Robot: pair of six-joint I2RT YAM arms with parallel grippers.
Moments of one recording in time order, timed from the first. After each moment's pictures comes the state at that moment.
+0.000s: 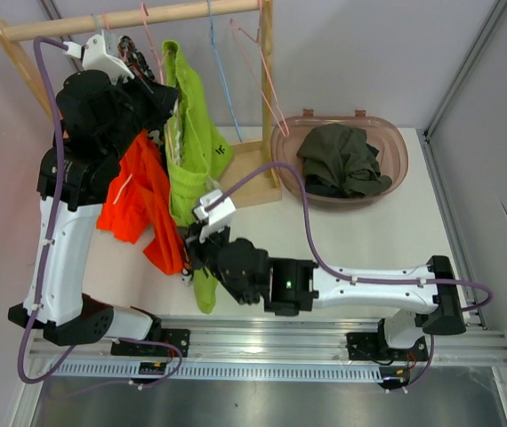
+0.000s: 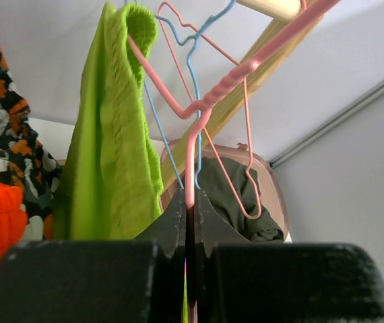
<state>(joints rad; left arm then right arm) -0.38 1.37 2.09 -0.79 -0.15 -0.53 1.49 1.59 1.53 0.07 0.72 0.25</state>
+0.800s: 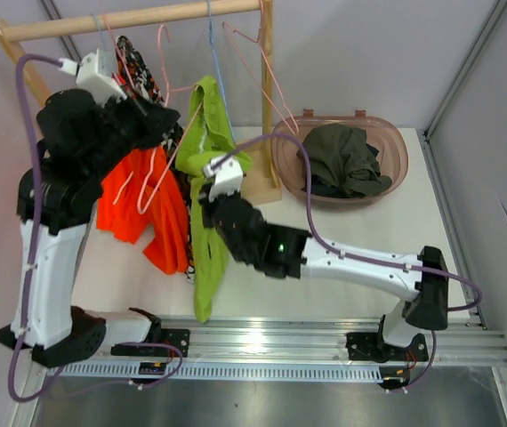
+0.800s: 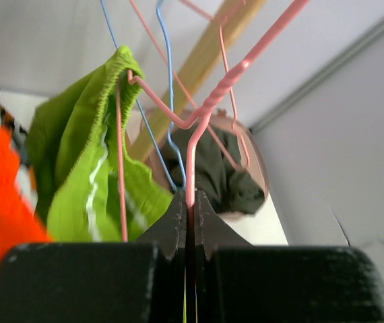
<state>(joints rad) -0.38 1.30 2.07 -0.88 -0.02 -0.55 1.34 1.63 1.54 -0.02 0.78 0.23</state>
